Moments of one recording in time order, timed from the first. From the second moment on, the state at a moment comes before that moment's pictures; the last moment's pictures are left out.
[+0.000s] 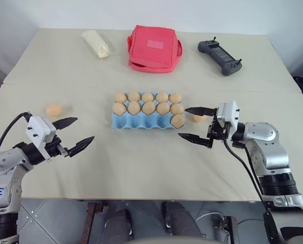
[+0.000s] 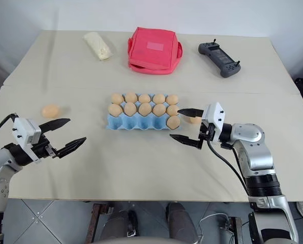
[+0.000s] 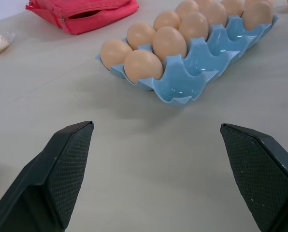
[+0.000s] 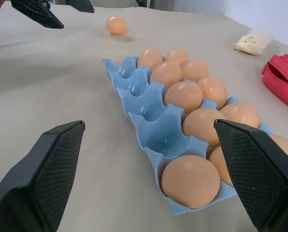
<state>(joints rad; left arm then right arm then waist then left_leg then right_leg) -0.04 0.74 0.37 -0.11 -0.44 0.17 -0.87 -0.46 -0.56 0.00 0.08 0.39 0.07 1.17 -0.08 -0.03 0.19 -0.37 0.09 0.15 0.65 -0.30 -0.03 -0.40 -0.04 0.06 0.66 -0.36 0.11</state>
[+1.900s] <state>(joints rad) -0.23 0.60 0.04 -0.04 -0.39 0.14 -1.01 0.02 -0.78 -0.48 0.30 0.44 0.03 0.99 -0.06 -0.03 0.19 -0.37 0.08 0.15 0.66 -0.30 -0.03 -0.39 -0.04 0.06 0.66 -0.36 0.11</state>
